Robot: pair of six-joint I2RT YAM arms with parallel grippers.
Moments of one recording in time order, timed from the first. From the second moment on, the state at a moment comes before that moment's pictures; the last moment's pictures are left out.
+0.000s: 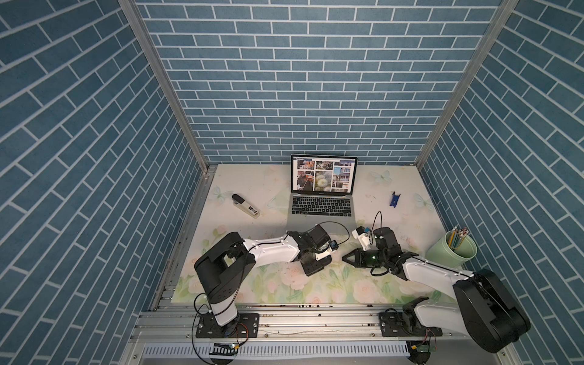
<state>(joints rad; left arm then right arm) -0.95 1.75 1.00 -0.49 0.04 0.24 0.46 1.27 0.33 0.10 -0.72 0.56</state>
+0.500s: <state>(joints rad) -0.96 1.80 1.05 -0.47 0.05 0.25 0.46 1.47 0.40 0.39 -0.88 0.63</state>
